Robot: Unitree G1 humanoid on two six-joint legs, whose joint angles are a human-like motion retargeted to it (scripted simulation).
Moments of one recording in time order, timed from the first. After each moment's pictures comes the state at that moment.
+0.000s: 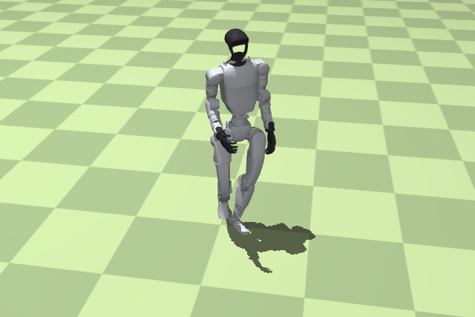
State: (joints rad) left arm 0.09 0.00 0.40 1.34 0.31 -0.26 -0.21; right arm 0.29 -0.05 0.00 0.38 0.15 -0.51 0.11; waist 0.01 0.15 -0.12; left_leg -0.18 -0.06 0.19 0.19 -0.24 0.26; right_leg -0.26 0.03 -0.34 0.86 0.16 -0.18
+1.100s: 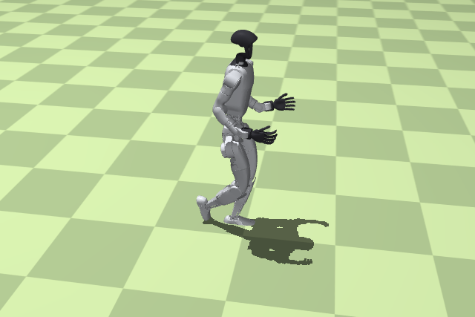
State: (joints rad) left arm 0.15 -0.03 0.13 0.33 -0.40 -0.71 -0.21; right arm 0.35 -0.04 -0.03 0.25 0.23 -0.55 0.22; waist -0.07 -0.02 -0.02; left_leg -0.32 -0.09 0.09 0.44 -0.31 0.19; right_leg -0.24 0.15 -0.22 0.92 0.50 0.01
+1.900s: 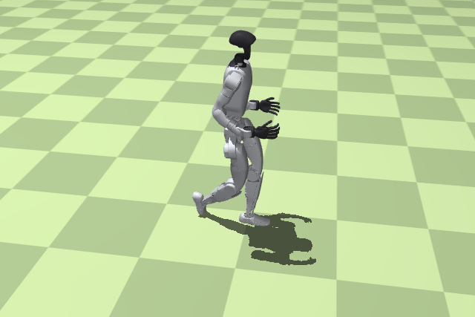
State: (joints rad) left arm 0.39 0.05 0.15 0.37 -0.45 -0.70 -0.53; right arm 0.35 -0.14 -0.03 0.12 0.29 -0.56 0.28; waist -0.04 -0.15 0.07; left_leg -0.36 -0.30 0.02 0.40 -0.16 0.22; right_leg 0.01 0.05 -0.26 0.76 0.52 0.02
